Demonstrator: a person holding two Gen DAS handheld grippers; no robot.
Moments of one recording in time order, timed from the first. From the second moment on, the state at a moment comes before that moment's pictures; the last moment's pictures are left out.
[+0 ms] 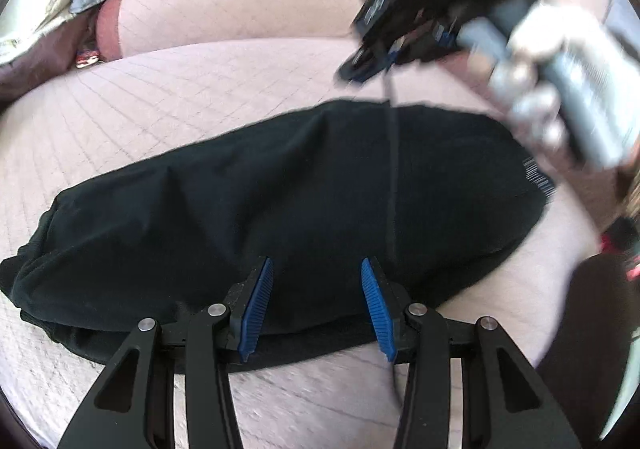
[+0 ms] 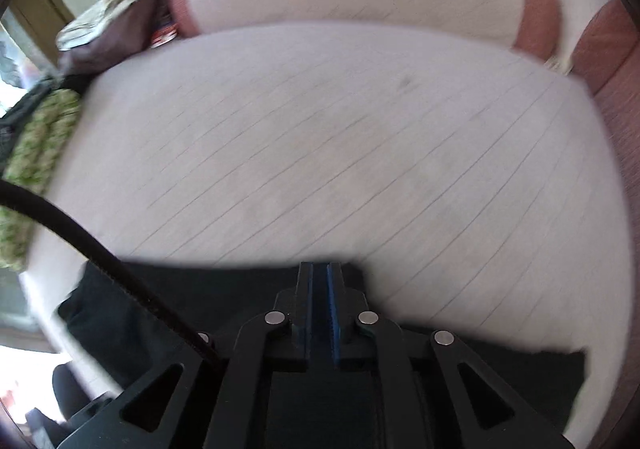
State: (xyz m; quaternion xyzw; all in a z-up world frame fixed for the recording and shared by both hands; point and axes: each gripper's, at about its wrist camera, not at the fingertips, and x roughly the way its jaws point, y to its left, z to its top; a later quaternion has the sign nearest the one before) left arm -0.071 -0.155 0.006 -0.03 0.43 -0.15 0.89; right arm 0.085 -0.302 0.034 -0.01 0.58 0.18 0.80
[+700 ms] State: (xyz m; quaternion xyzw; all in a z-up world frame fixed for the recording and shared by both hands) left arm -0.099 0.070 0.016 -0.25 0.38 0.16 0.88; right arm -0.103 -0.261 -0.013 -0.08 0.56 0.22 0.80
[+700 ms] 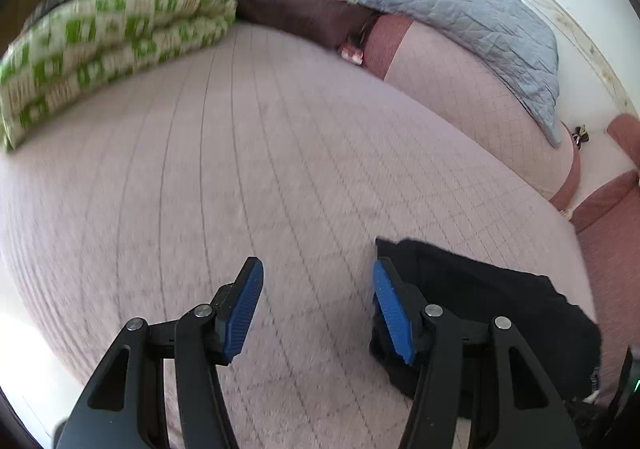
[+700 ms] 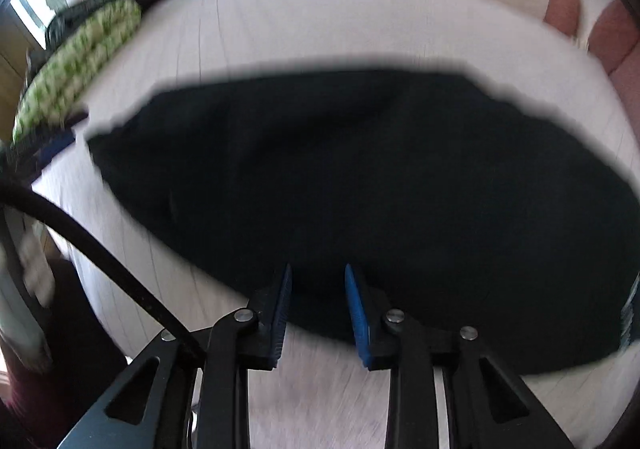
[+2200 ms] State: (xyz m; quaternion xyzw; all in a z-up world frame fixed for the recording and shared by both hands) left arm -0.076 -0.036 0.001 -0.35 0.39 -0.08 0.85; right arm 0.008 -0.028 0.021 -0.26 0.58 0.28 0.72
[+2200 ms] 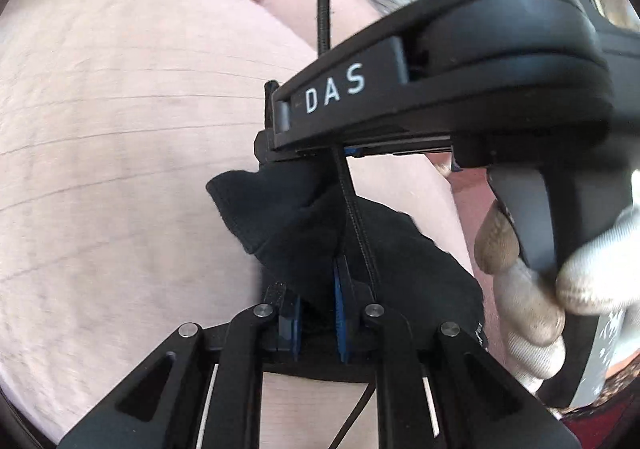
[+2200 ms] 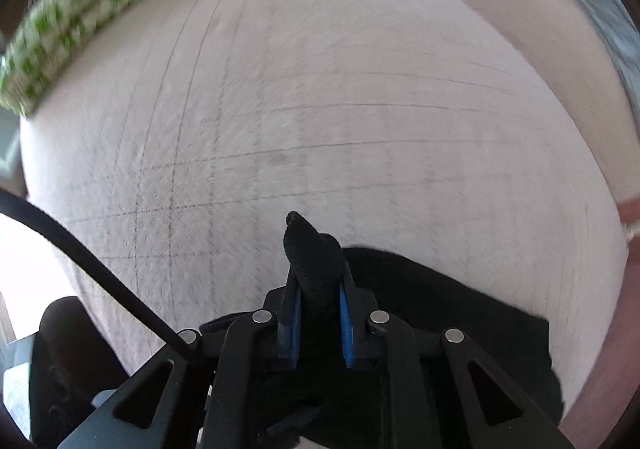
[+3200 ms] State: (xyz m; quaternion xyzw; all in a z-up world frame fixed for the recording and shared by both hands) left arm -0.116 -0.109 0.022 -0.23 0.46 -0.06 0.85; right arm 0.000 -0.309 -0.018 0.13 0.56 0.27 0.77
